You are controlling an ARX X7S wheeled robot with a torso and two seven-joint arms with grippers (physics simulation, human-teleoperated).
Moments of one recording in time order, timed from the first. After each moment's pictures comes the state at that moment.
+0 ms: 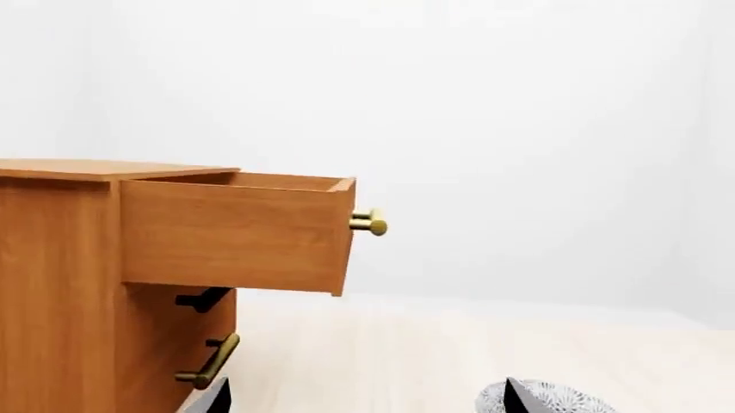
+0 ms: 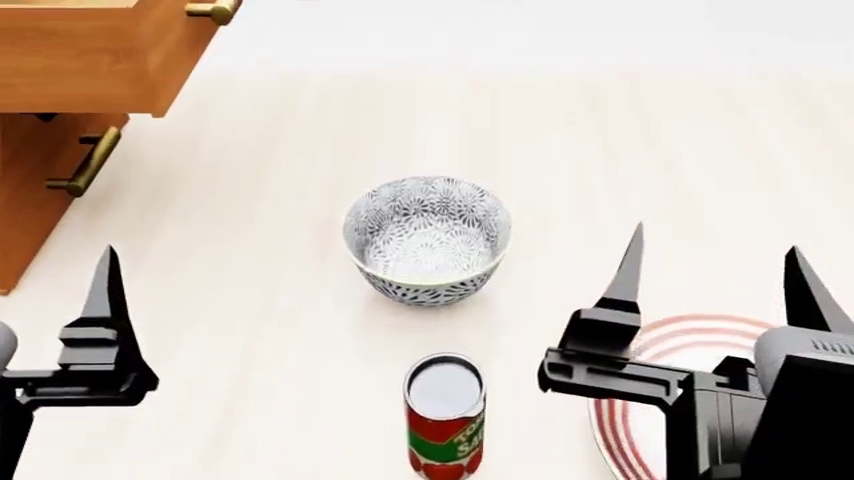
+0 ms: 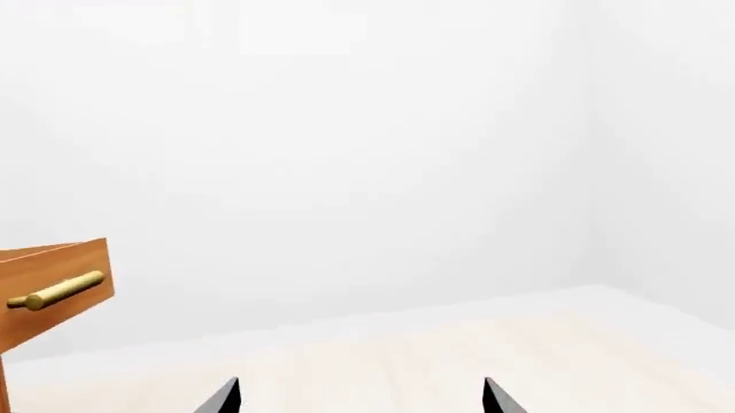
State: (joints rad) left arm -0.27 -0.09 -0.06 0.62 -0.18 -0.65 -0.05; right arm 0.31 0.08 0.19 -0.75 0.21 0.79 0.08
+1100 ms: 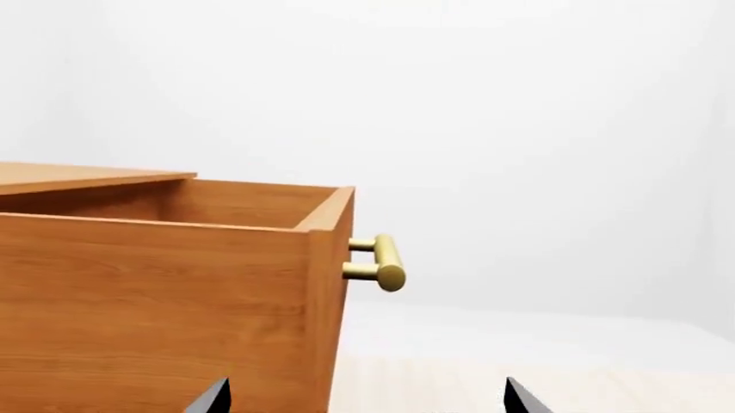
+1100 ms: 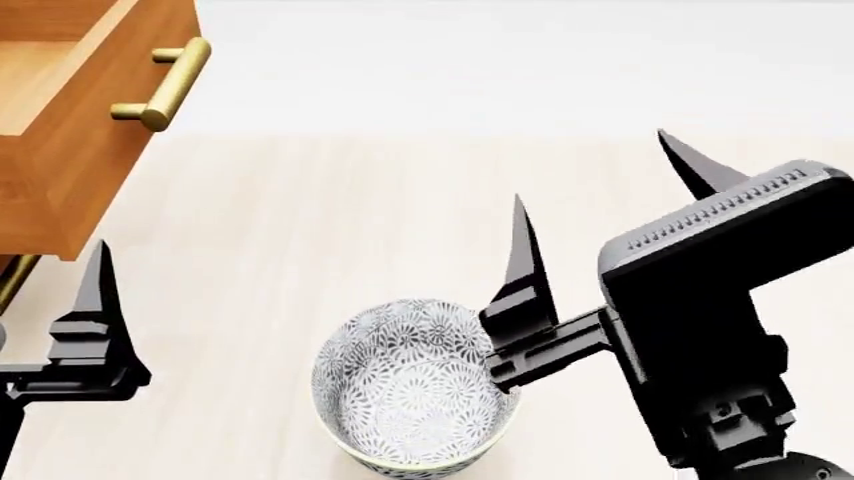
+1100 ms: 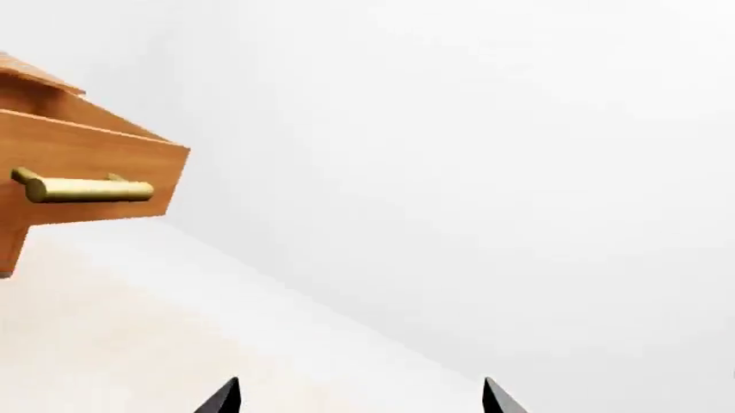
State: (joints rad) left arm -0.28 -0.14 -0.05 0.63 -0.25 -0.66 -0.10; right arm 0.55 0.48 -0.12 -0.66 0.20 0.83 -0.13
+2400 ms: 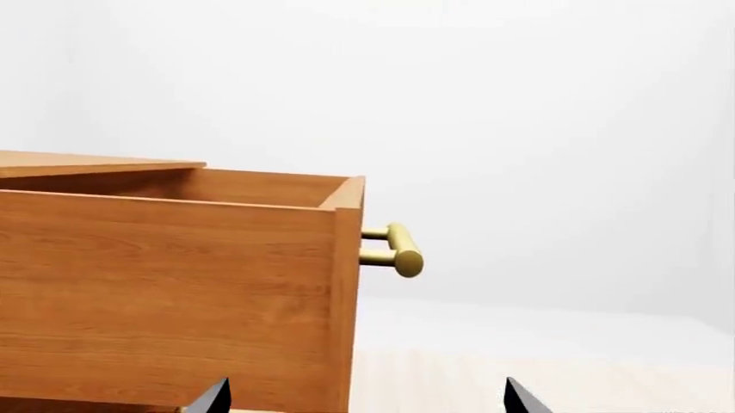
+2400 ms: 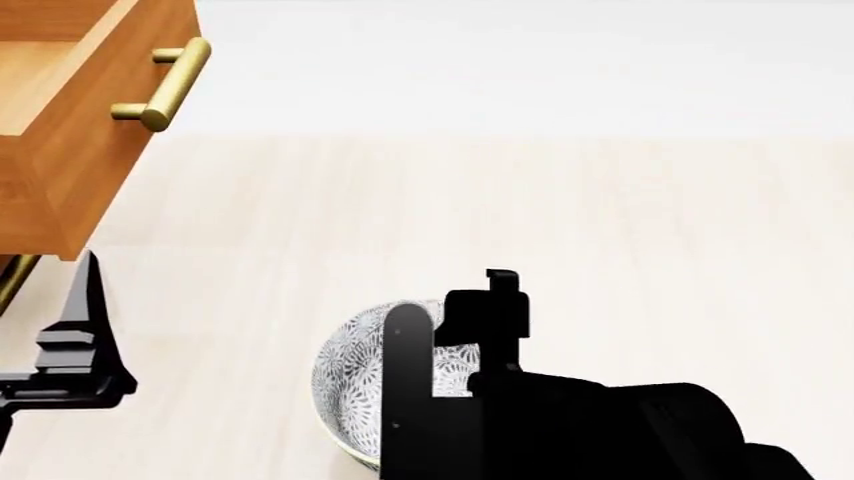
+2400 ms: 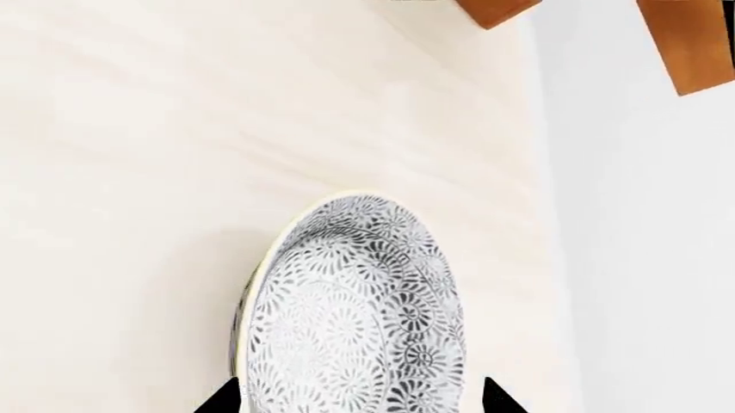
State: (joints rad) left arm -0.25 -0.20 -0.06 0.57 -0.30 -0.59 -0.12; right arm 0.96 0.69 -0.98 -0.23 -0.07 0.50 -0.75
